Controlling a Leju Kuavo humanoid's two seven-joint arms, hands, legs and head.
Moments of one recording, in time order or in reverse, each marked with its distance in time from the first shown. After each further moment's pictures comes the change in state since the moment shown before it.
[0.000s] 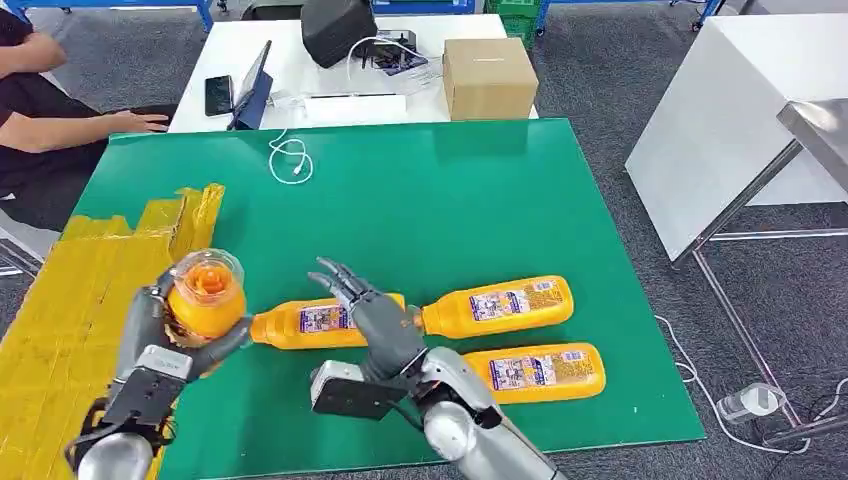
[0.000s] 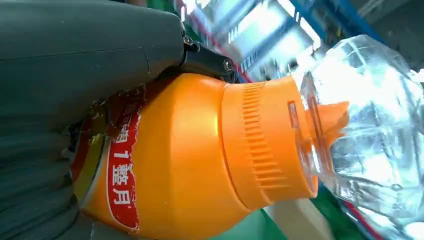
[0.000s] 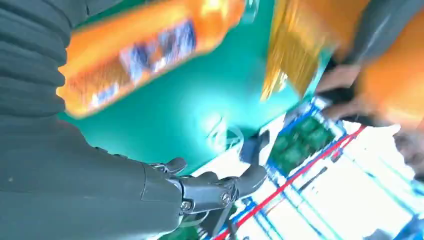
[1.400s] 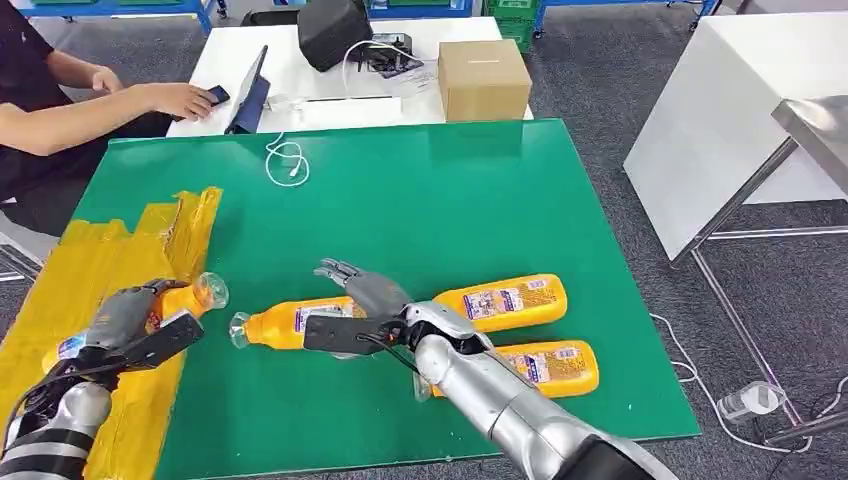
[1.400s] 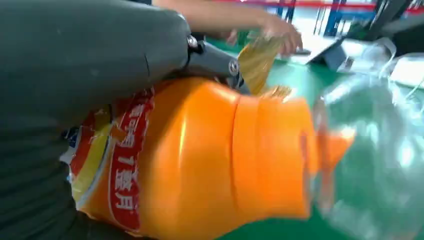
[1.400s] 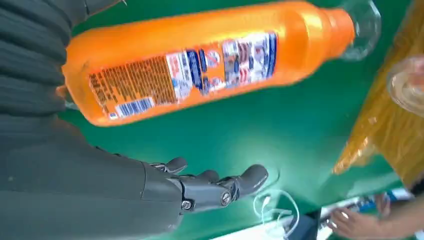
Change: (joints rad) left arm -0.263 0.339 0.052 0.751 -0.278 -0.069 0.021; right arm -0.335 0.093 0.050 0.552 -0.023 0.199 0.053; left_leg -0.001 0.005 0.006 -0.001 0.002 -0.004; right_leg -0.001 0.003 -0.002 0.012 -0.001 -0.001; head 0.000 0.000
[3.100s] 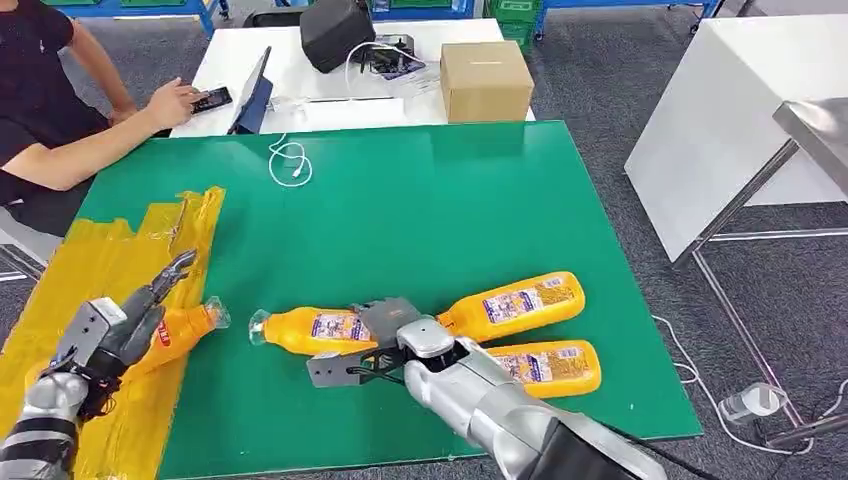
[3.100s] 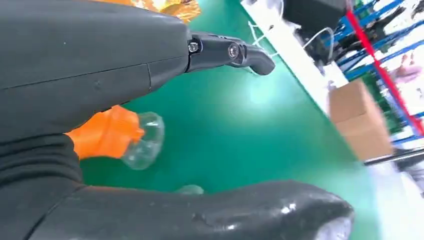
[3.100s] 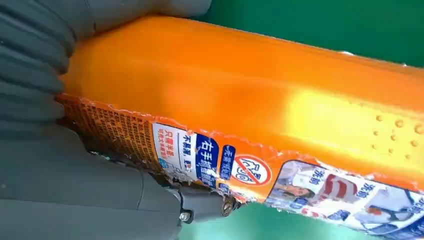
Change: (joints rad) left arm -0.068 -0.044 0.080 0.044 0.606 -0.510 -0.274; right arm -0.091 0.081 0.218 0.403 0.191 -0.055 0.268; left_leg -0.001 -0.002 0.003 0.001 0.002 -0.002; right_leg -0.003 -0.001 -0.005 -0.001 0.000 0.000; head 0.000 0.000
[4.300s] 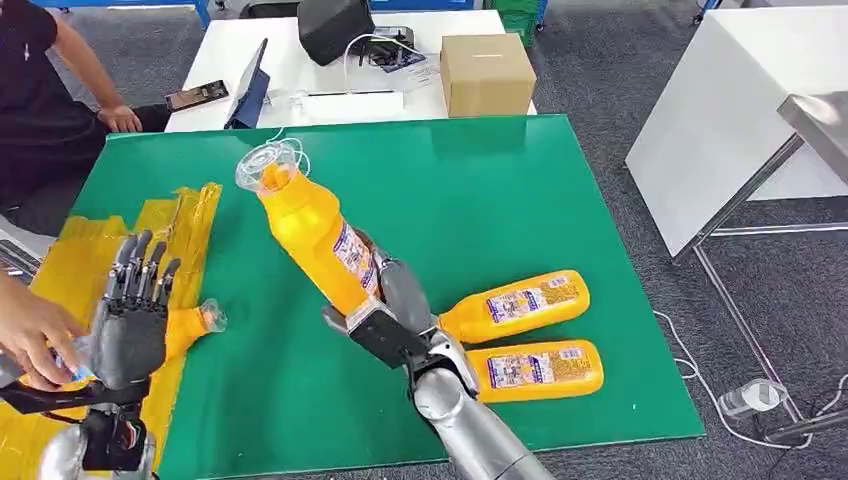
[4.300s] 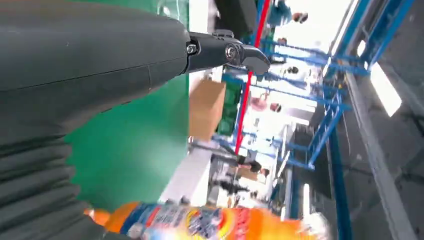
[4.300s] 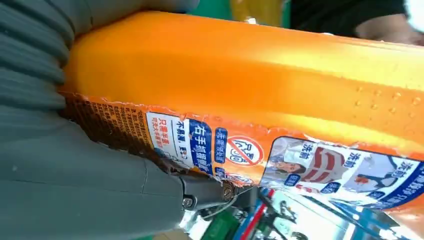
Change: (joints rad) left arm 0.276 -0.321 0.071 -0.548 0.688 -0.063 0.329; right arm 0.392 -0.014 -0.469 -0.734 -0.341 -0.283 -0.530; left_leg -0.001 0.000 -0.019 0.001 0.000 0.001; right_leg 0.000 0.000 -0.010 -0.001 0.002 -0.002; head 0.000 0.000
